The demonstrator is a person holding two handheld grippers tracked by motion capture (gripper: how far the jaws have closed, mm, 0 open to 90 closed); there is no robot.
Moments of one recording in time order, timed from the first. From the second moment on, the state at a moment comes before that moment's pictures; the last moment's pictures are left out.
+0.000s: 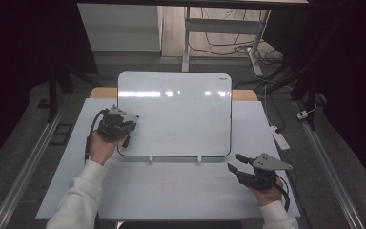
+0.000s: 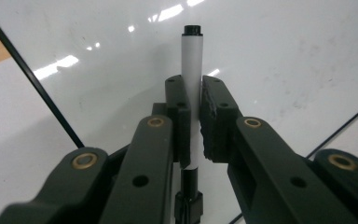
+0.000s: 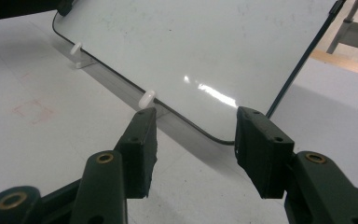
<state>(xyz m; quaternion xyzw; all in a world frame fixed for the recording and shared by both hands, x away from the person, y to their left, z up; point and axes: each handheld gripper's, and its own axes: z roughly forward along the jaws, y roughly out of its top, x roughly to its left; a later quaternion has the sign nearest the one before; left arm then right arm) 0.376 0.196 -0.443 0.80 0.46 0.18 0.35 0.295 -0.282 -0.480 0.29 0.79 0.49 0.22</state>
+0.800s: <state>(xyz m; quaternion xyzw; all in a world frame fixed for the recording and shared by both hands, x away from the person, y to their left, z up) 0.351 0.193 -0.432 0.80 0.41 0.21 0.38 0.300 -0.288 -0.483 0.30 0.79 0.49 0.22</state>
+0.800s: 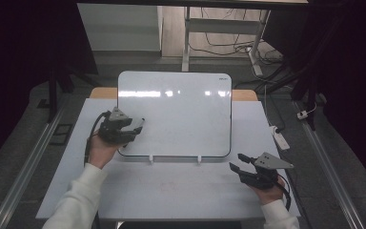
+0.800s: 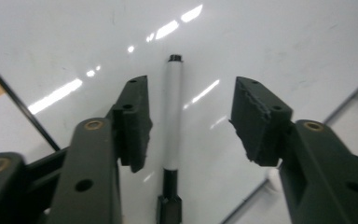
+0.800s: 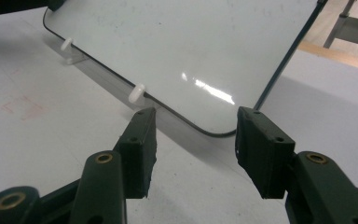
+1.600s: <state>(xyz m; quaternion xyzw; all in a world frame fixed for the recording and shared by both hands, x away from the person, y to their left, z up) 0.233 0.242 -0.485 0.78 0.40 0.14 0.46 0.304 -0.300 -0.490 0.27 0.81 0.45 0.25</state>
